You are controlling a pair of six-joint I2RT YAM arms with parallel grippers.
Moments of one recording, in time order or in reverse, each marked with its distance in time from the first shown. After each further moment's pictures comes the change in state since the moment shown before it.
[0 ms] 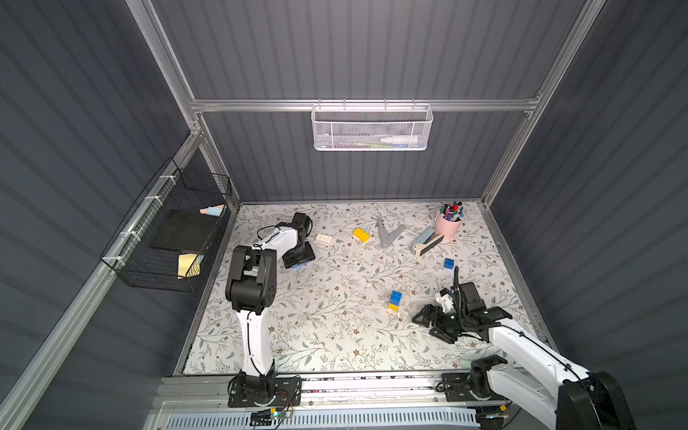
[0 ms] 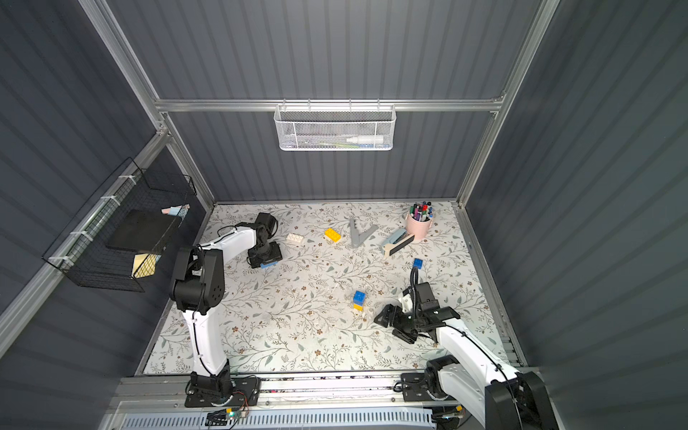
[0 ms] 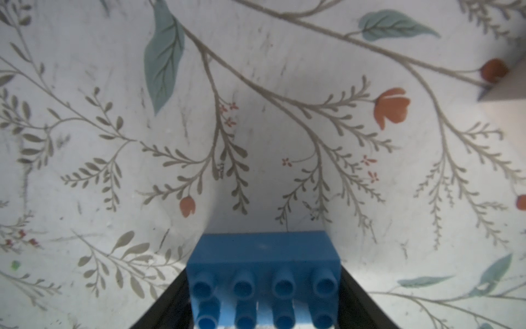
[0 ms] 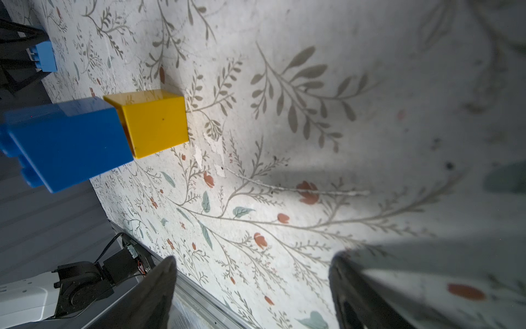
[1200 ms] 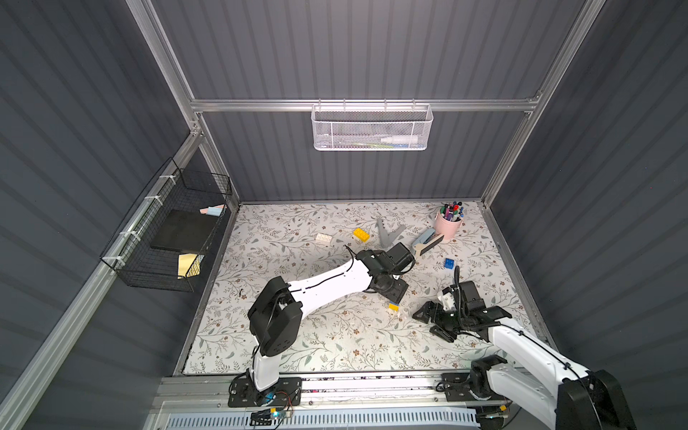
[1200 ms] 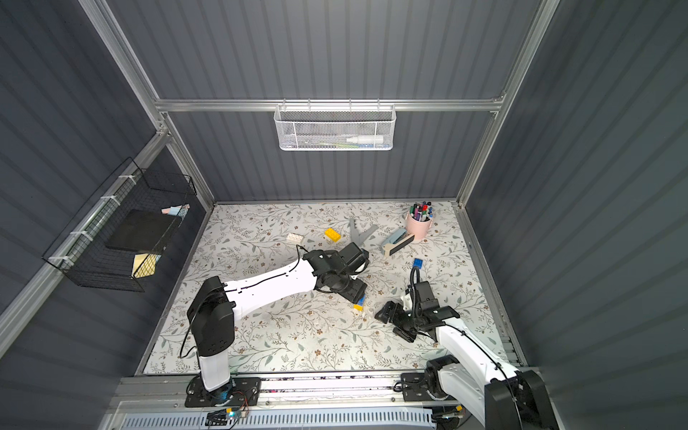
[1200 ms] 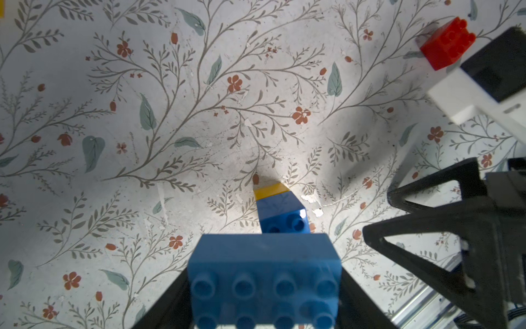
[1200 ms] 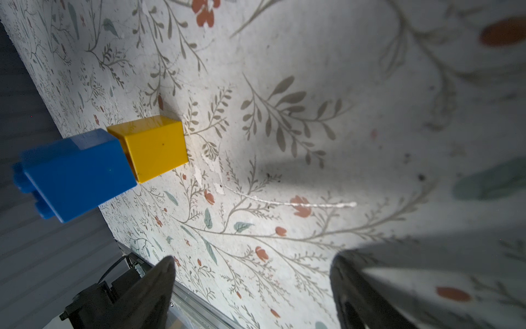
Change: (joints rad) left arm -0.819 -0.172 0.093 -0.042 0.117 0.203; right arm 0.000 0.011 0.003 0.030 0.048 0.080
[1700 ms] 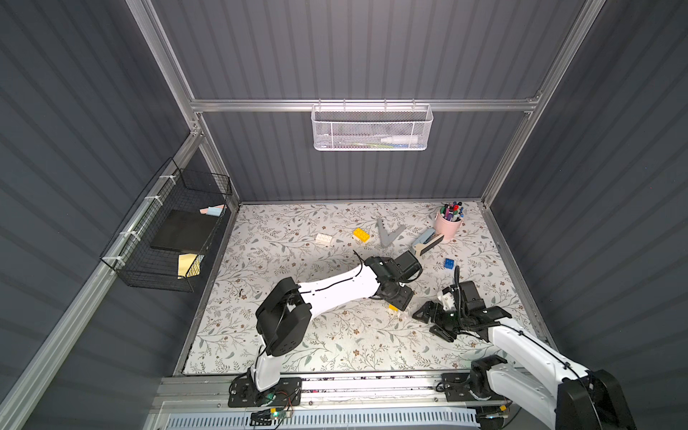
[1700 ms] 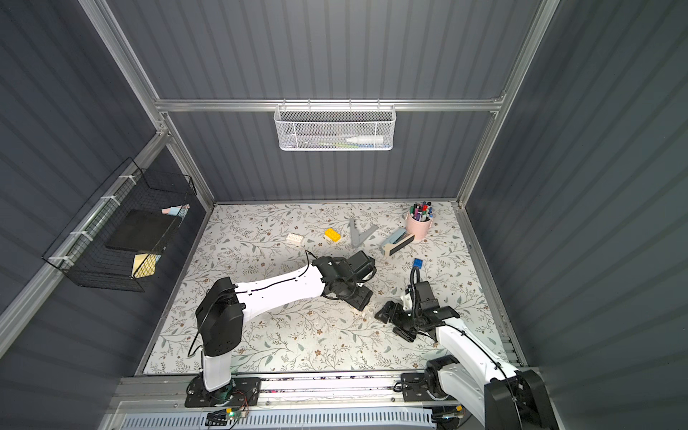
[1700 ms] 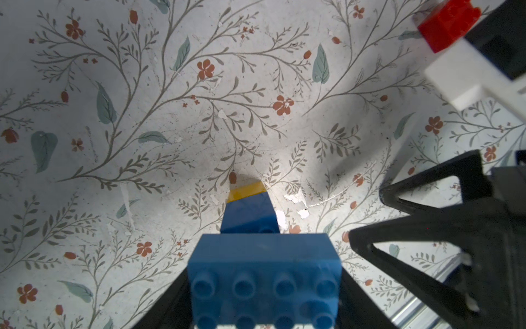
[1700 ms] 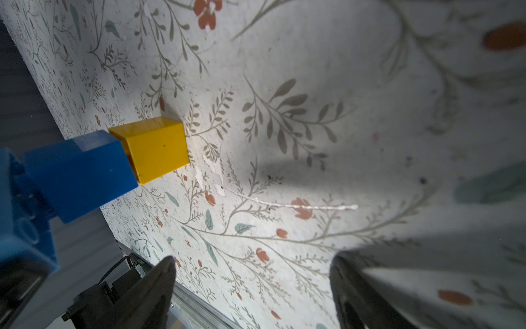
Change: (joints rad) left arm -0.035 0.058 0.008 0.018 -0.019 -0.040; right arm 0.000 -0.002 -0.004 0.008 -0.002 0.000
